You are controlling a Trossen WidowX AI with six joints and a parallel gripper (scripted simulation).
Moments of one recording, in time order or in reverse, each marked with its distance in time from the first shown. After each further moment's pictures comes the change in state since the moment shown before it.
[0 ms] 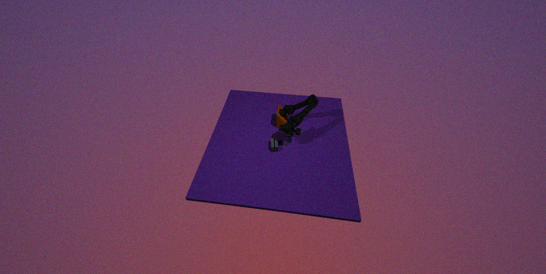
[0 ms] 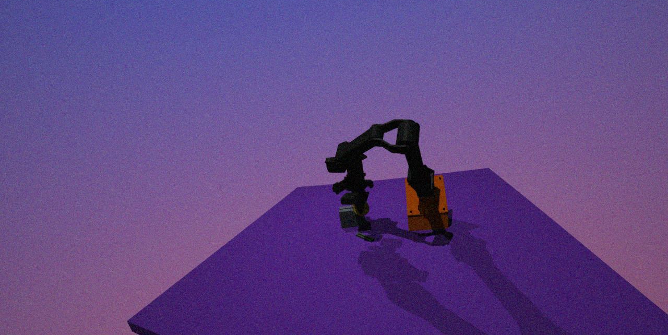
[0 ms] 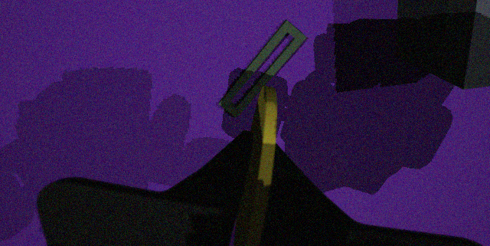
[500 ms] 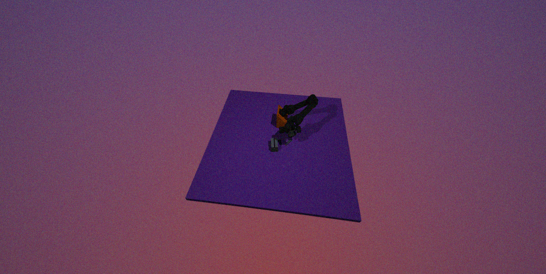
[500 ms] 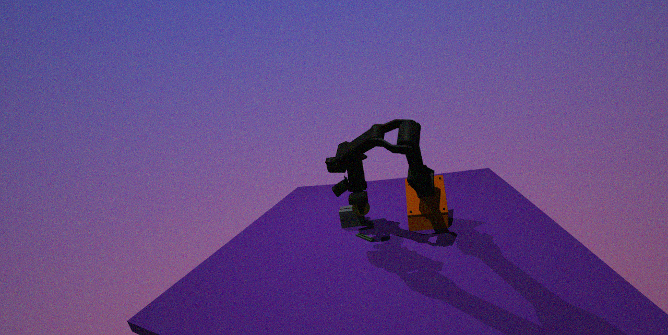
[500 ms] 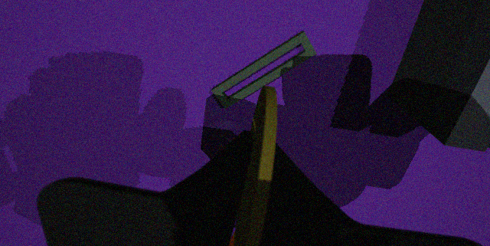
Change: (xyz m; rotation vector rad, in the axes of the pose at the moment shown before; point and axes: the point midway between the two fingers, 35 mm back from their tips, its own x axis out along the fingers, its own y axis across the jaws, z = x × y) arm 0.000 0.001 -0.002 -0.321 0.001 -0.001
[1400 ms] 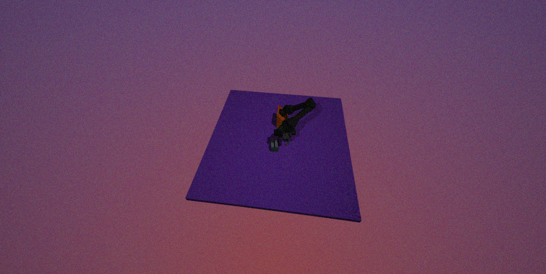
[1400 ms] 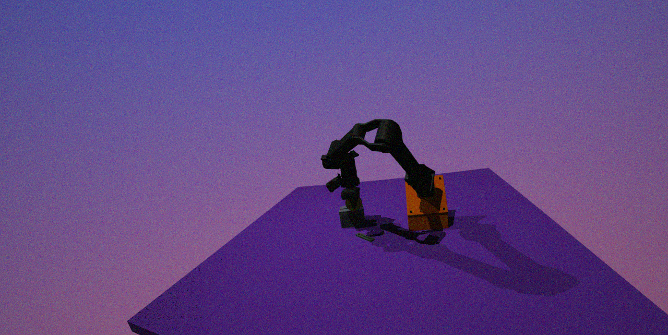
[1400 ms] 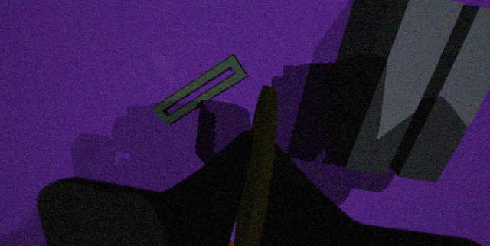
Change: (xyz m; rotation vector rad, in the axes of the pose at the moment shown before) arm -0.004 -0.048 0.028 -0.008 0.002 -0.004
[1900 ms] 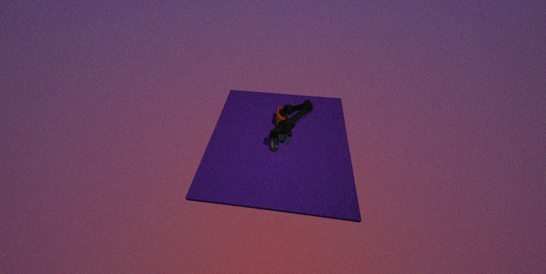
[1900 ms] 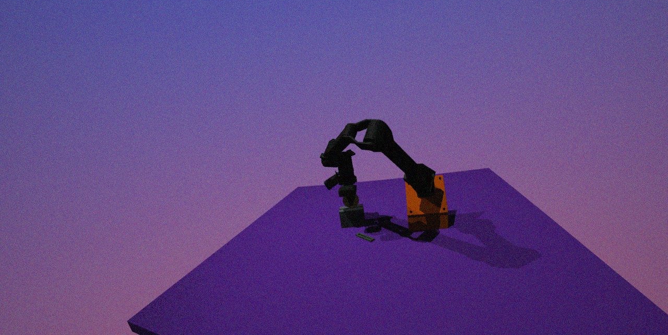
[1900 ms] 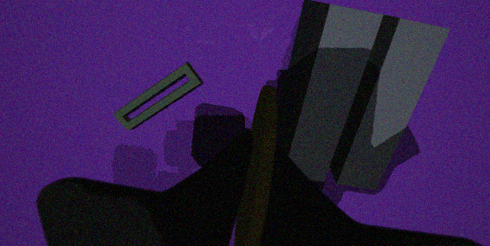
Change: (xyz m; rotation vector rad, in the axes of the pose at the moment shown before) arm 0.000 -0.035 0.013 -0.001 -0.001 -0.001
